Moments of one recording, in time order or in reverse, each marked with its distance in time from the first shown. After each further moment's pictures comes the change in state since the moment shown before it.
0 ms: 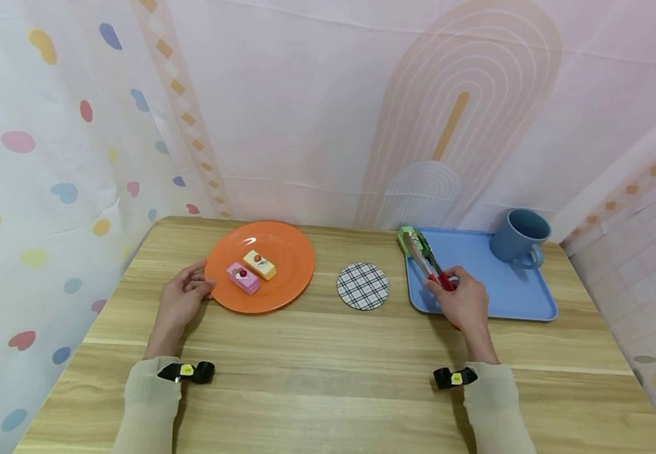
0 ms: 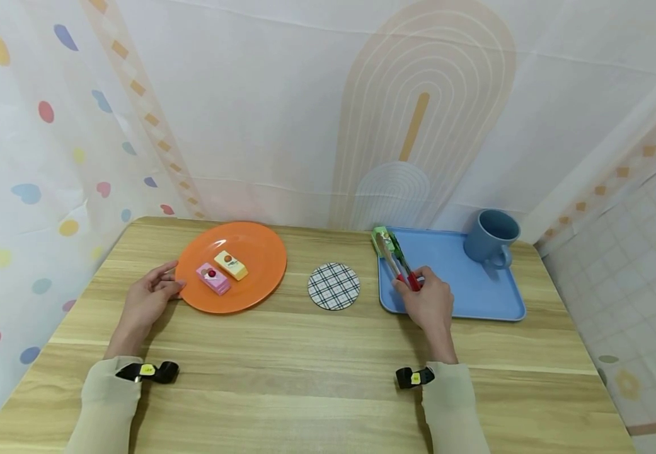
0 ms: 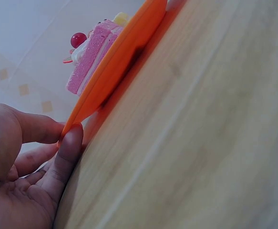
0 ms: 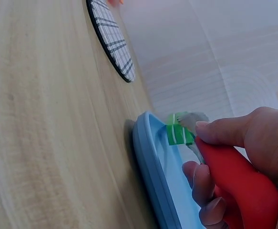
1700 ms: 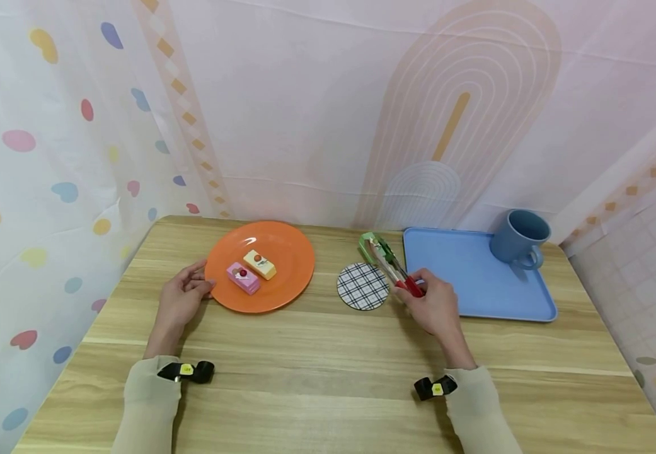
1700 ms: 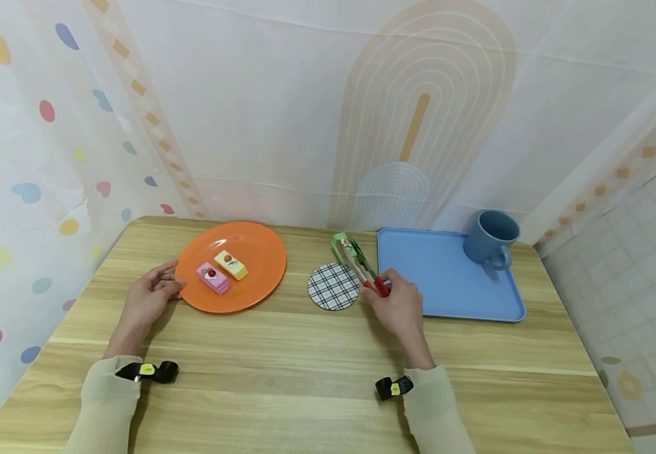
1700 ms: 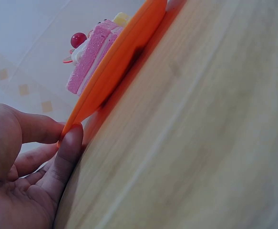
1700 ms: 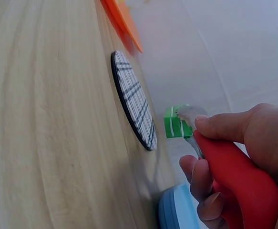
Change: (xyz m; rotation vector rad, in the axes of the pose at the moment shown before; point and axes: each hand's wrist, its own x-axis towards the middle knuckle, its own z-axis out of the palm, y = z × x) left_hand 0.000 -0.002 0.001 -0.011 0.002 0.012; right_hand -0.017 -0.031 0.028 0.099 -0.133 -0.139
